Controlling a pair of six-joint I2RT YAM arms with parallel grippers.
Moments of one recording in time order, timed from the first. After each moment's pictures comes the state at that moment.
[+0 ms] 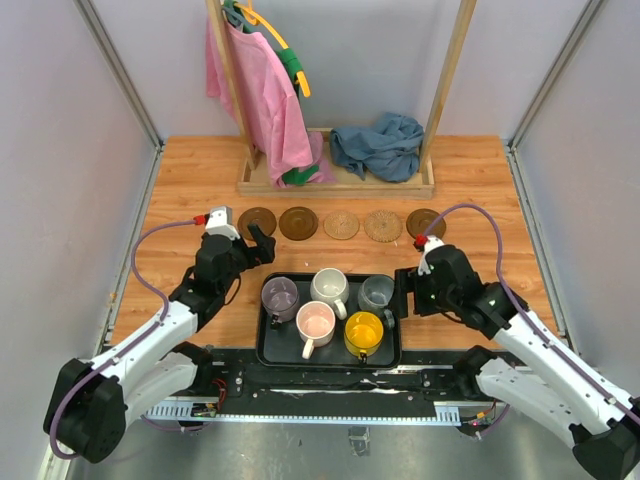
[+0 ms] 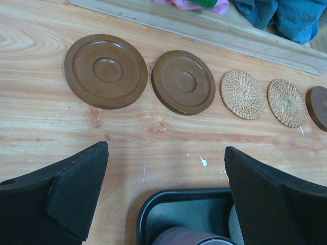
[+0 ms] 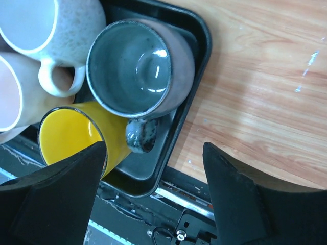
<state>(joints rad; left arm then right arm) -0.43 0.91 0.40 0.18 -0.24 -0.50 0.63 0.75 0.67 -0.77 -0.02 0.42</state>
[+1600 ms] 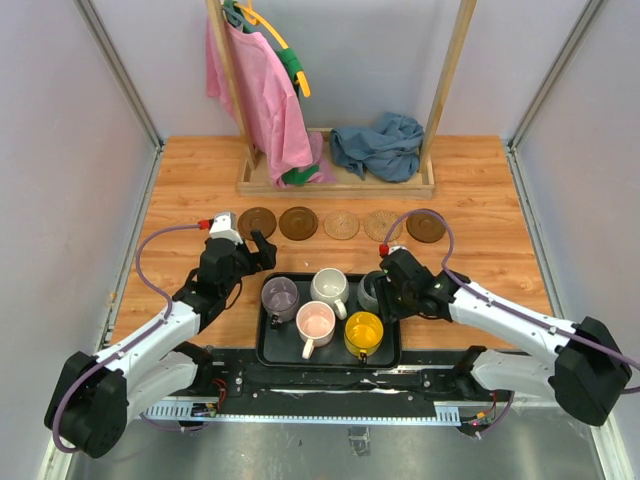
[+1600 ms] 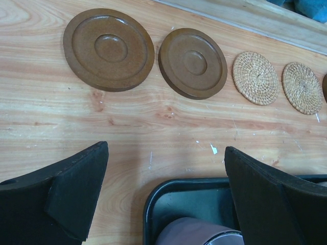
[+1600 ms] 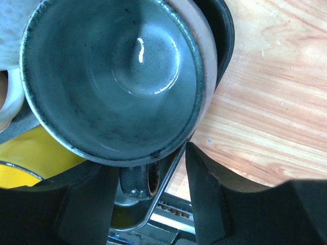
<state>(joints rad) -0.44 0.94 0.36 0.19 -0.23 -0.51 0.80 1.11 0.64 -0.62 0.11 0.46</state>
